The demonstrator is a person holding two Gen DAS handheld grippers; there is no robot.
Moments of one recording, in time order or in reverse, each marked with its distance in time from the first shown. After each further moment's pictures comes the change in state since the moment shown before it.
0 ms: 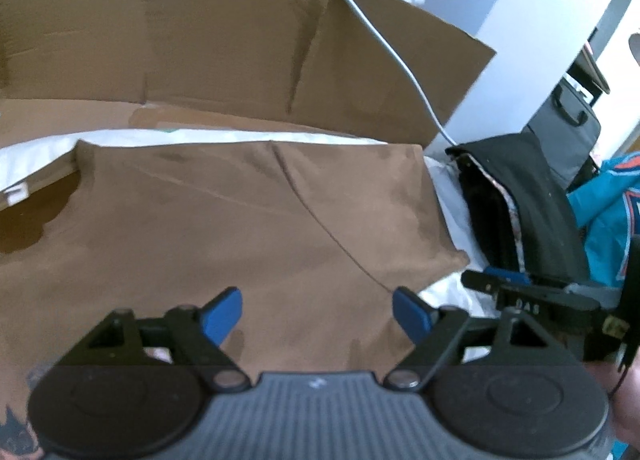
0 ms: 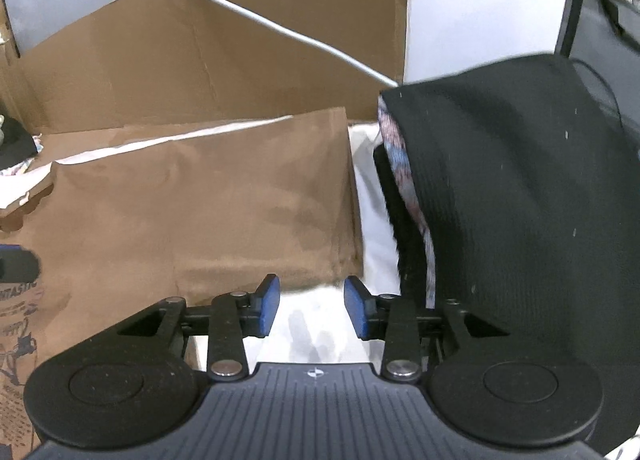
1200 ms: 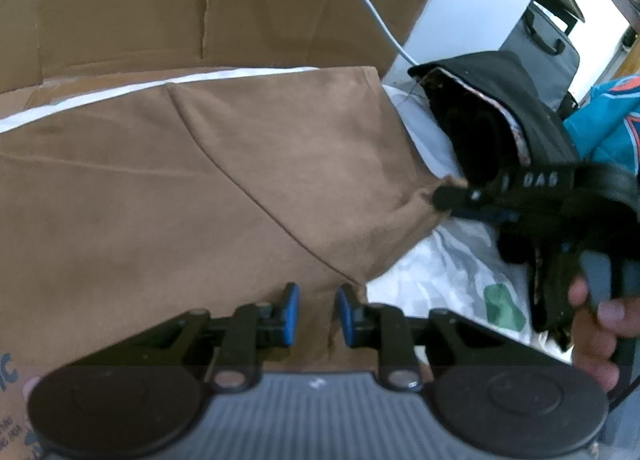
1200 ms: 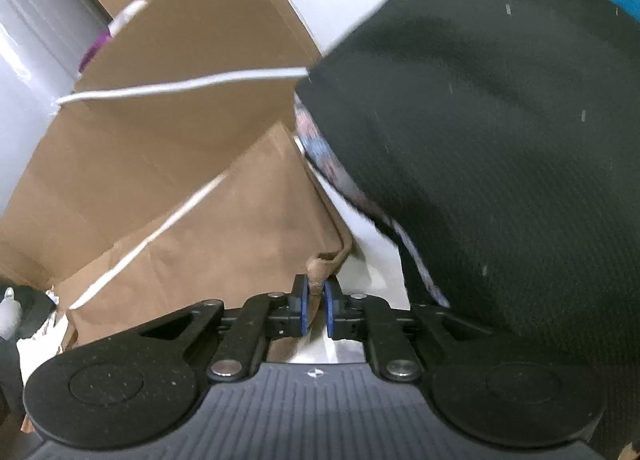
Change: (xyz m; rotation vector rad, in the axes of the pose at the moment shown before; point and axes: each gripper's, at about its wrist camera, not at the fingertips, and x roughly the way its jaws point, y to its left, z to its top) left arm 0.085 -0.034 -0.016 0.124 0.092 -0.071; right arm 0.049 -0.044 0.004 0.505 -0.028 0.102
